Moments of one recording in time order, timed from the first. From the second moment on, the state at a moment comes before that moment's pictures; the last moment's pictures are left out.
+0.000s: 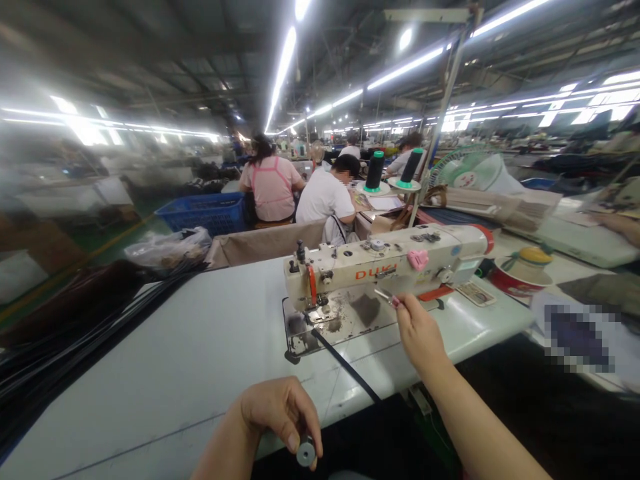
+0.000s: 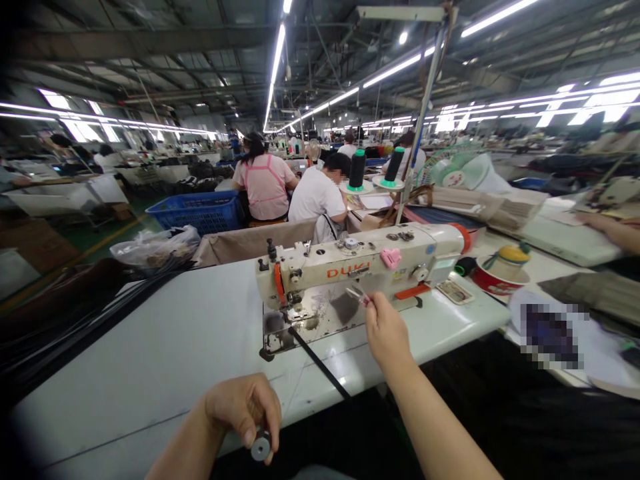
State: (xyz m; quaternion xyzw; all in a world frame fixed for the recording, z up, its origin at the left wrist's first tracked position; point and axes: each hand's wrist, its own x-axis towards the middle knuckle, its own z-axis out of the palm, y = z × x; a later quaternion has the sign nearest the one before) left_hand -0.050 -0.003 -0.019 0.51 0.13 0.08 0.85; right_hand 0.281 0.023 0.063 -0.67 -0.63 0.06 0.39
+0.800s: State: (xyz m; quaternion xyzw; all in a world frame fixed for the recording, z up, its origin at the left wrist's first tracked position) left_hand -0.047 -0.003 -0.009 0.51 0.13 0.09 0.84; right_hand 0.265 0.073 0.164 -0.76 -0.61 -0.14 0.16
